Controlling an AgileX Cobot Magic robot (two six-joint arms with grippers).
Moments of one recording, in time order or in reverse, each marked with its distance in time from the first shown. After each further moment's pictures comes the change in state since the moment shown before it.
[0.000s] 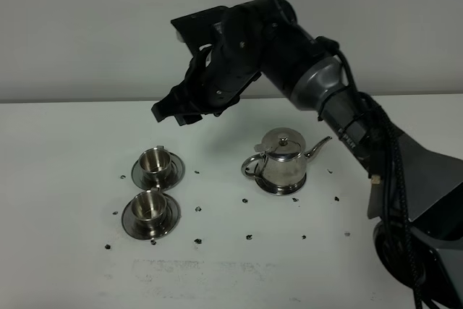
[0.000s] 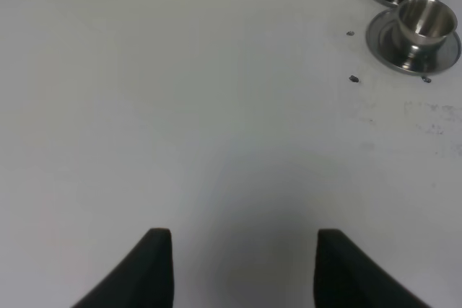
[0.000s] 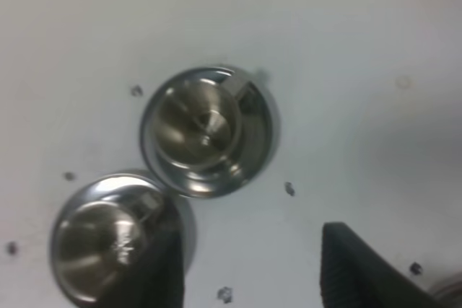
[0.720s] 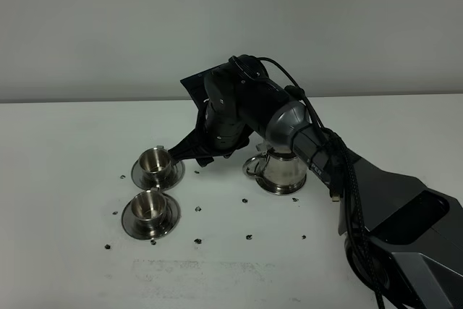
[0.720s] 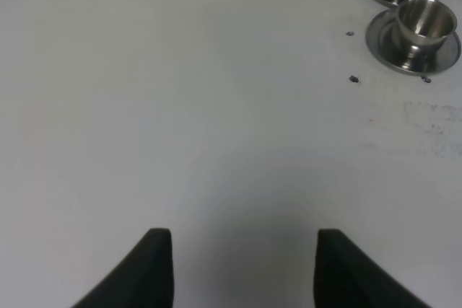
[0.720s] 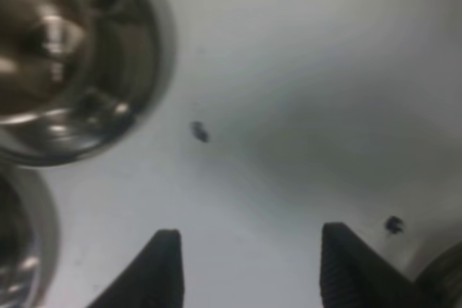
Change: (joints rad) left arm 0.000 0.000 0.000 0.000 0.000 0.000; right arm 0.001 0.165 0.000 -0.143 0.007 0.117
